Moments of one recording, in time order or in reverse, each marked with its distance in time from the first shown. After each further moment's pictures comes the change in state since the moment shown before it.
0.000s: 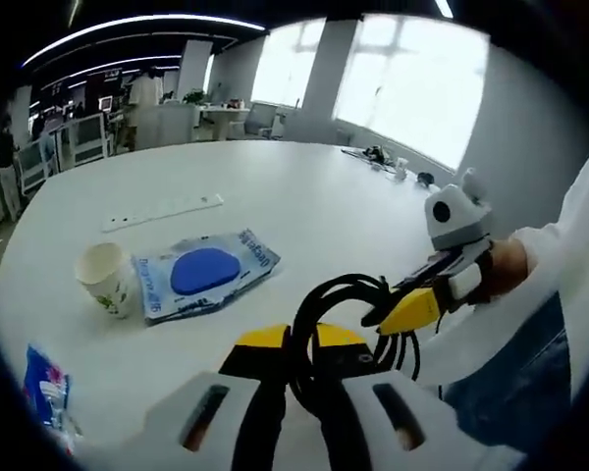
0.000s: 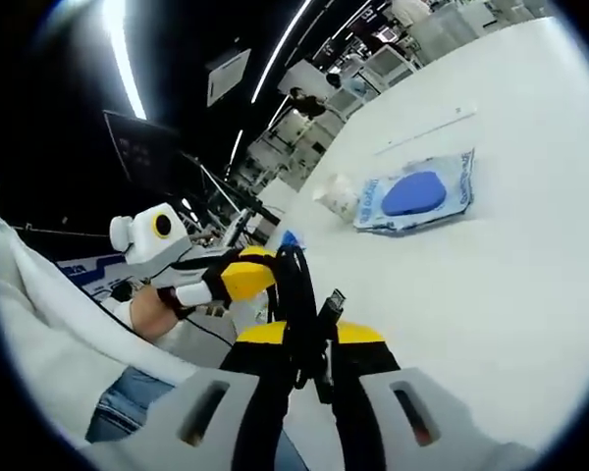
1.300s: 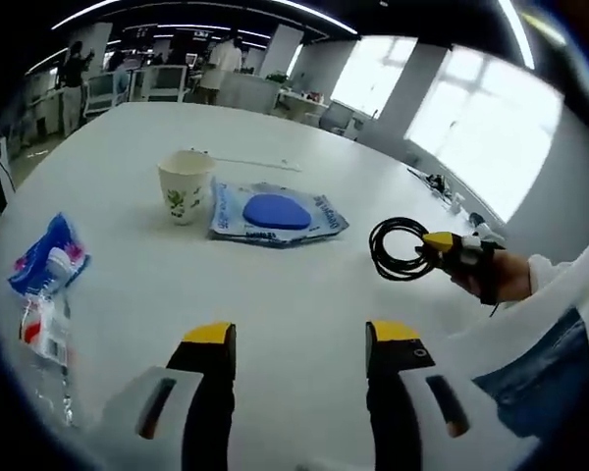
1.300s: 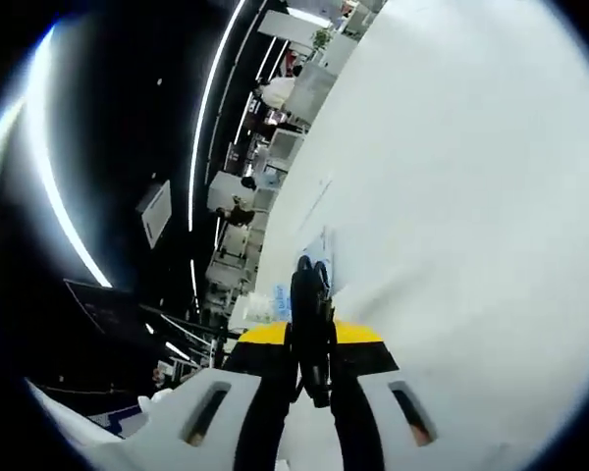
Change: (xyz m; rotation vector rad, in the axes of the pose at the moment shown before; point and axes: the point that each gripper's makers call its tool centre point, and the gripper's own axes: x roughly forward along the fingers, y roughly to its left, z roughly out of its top) left arm -0.037 0.045 -0.065 -0.321 -0.007 0.191; right arm -0.054 -0.096 0.044 0.475 -0.417 -0.180
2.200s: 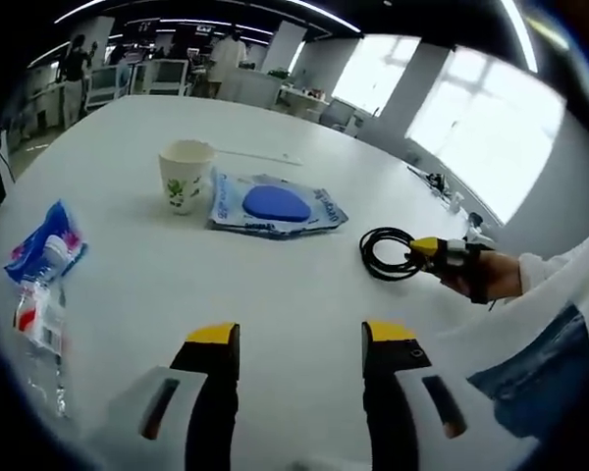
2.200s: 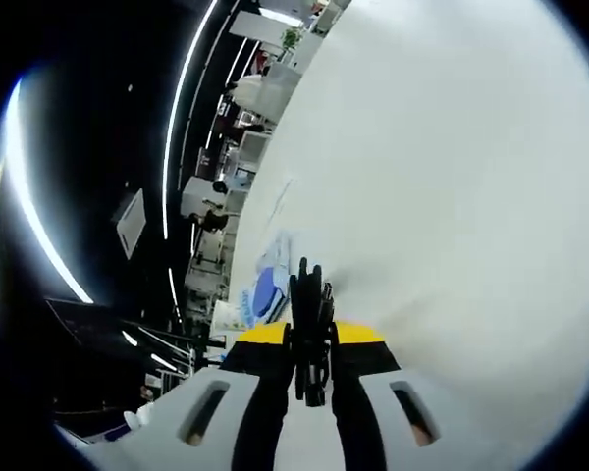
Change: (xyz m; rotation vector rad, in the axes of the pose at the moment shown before) left arm 0.000 0.001 -0.010 -0.023 0.018 0.000; right arm -0.007 -0.009 -0.018 0.045 -0.009 -0.135
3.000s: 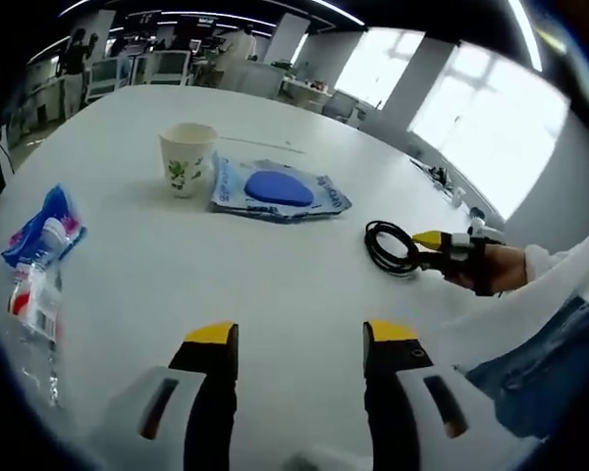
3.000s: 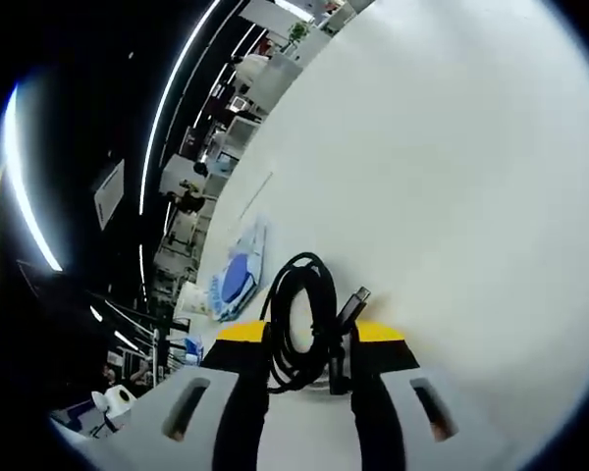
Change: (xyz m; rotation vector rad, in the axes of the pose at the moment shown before) left arm 0.003 0.003 -0.015 -0.012 0.033 0.001; right arm 0.004 -0.059 0.043 -0.138 0.020 -0.101
